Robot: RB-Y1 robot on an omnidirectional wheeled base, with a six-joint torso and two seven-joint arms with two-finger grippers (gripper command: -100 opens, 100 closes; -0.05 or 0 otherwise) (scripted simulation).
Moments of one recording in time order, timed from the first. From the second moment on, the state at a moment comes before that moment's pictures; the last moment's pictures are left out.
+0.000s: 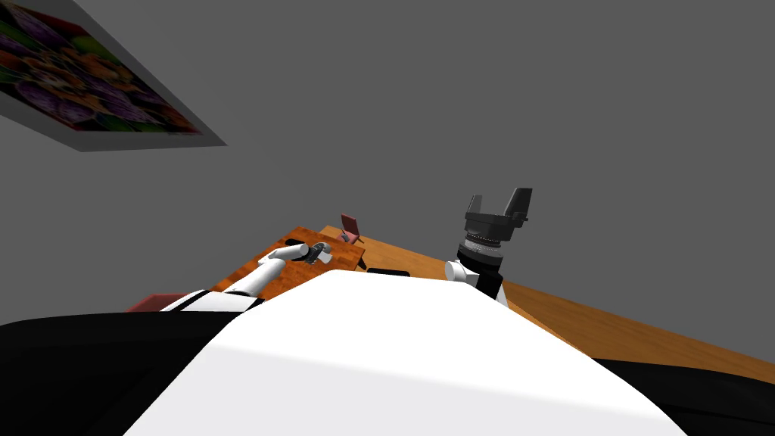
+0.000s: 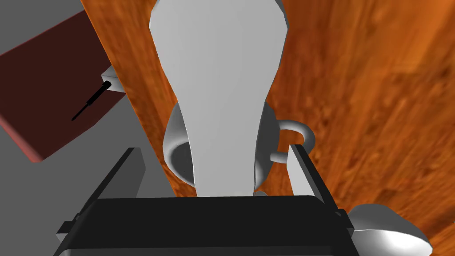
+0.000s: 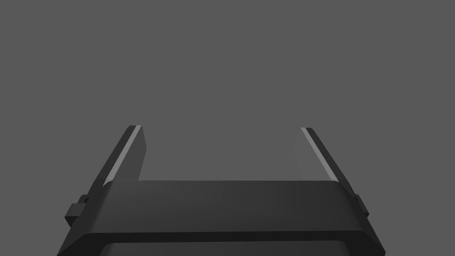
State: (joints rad) left arm 0.05 0.84 -0.09 -1.01 0.89 0.77 -0.63; right arm 0.47 -0.03 -0.04 -2.36 0.03 -0.59 -0.06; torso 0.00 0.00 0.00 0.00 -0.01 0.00
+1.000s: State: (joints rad) left arm 0.05 0.94 -0.07 -1.08 0.97 0.86 -0.65; right arm 0.47 -0.03 -0.04 -2.36 0.03 -0.59 -0.06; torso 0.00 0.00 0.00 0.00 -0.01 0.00
